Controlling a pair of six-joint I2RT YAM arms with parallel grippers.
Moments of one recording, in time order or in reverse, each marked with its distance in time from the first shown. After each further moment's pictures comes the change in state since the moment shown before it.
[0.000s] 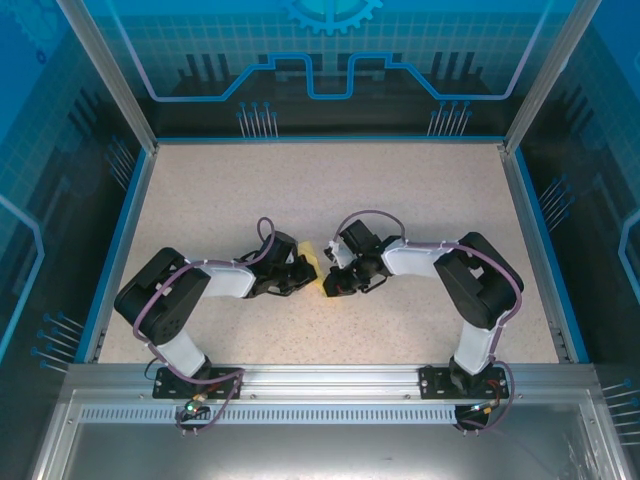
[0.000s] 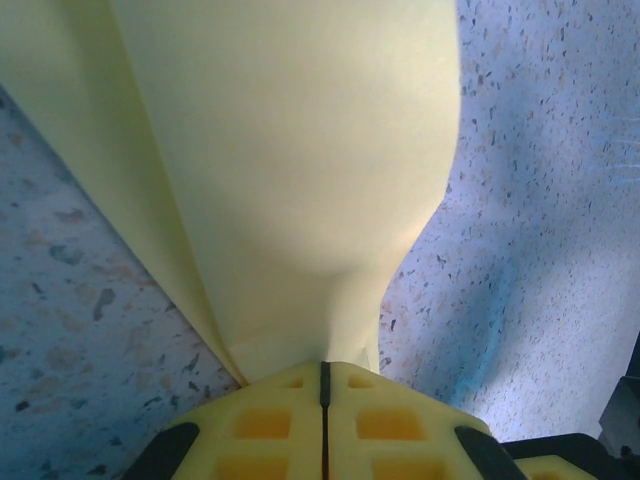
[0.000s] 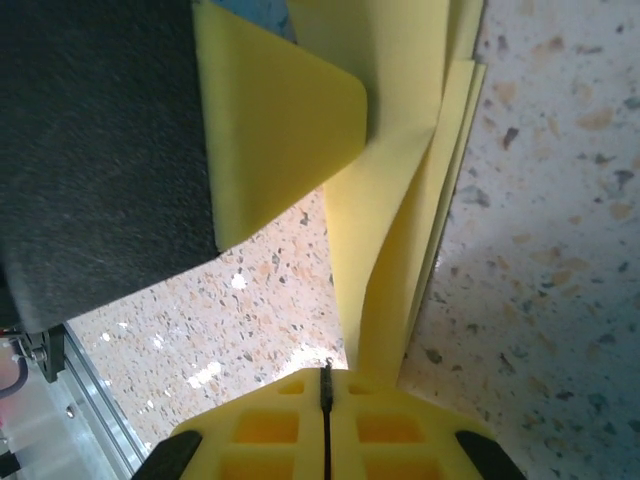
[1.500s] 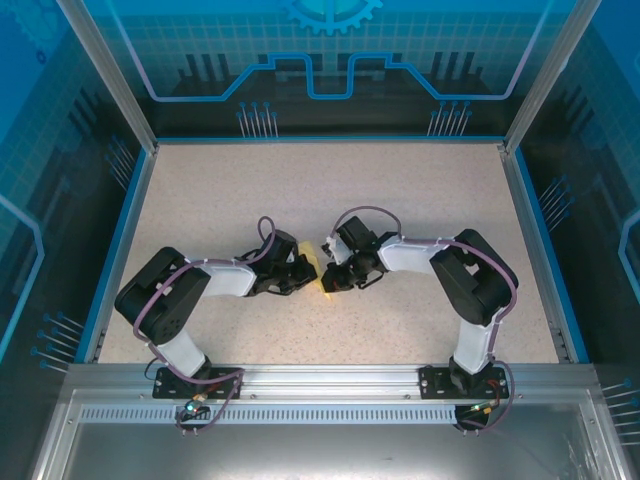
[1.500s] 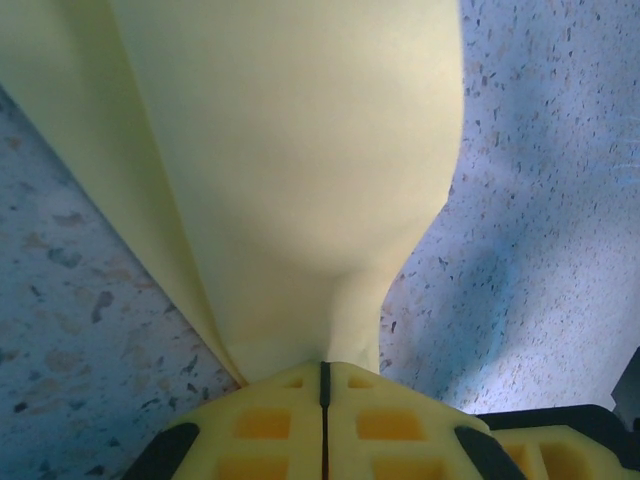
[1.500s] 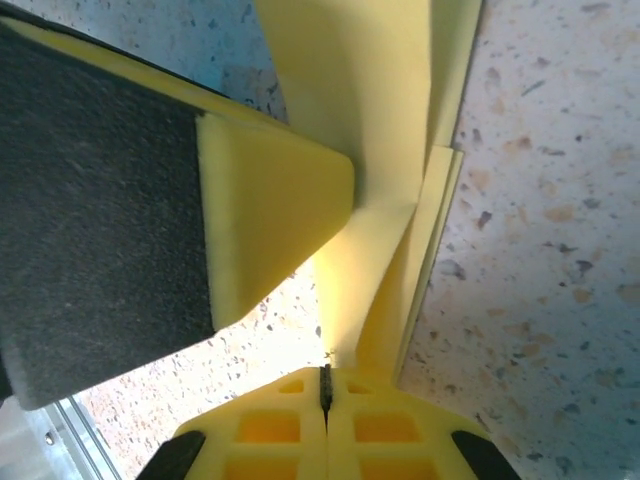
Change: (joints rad) left arm 0.000 0.003 0.021 -0.035 0.000 0.004; right arm 0.000 0.035 0.044 -0.010 0.043 -0.019
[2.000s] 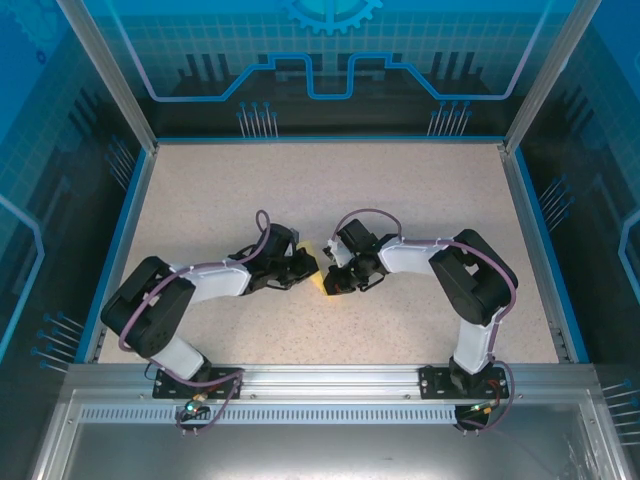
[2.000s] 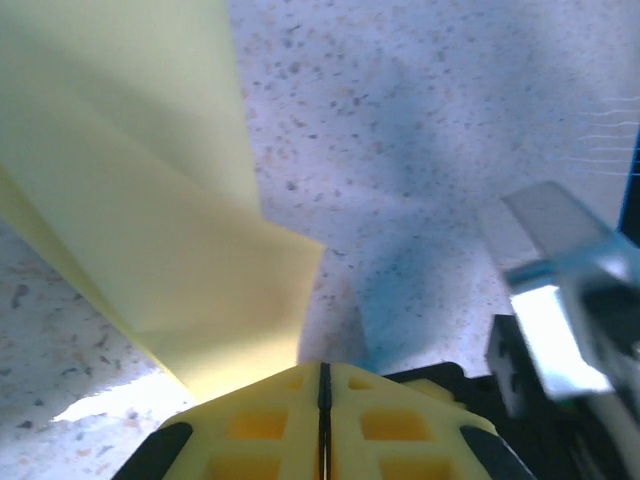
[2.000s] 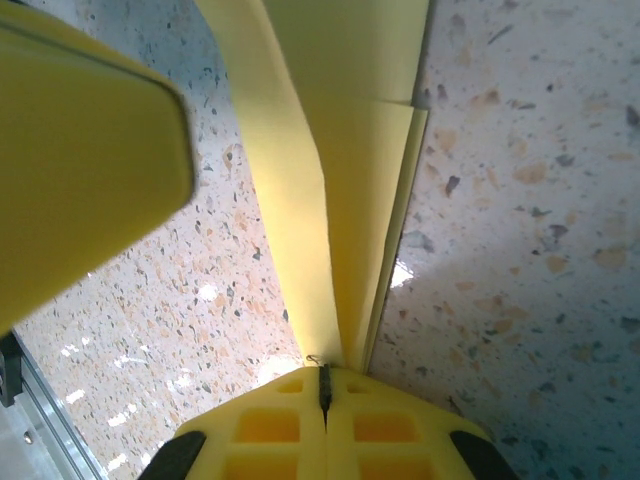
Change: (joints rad) left arm -0.004 -0.102 0.017 -0.034 0.013 0.026; right arm 0.000 0.003 -0.016 -0.003 0.017 -0.007
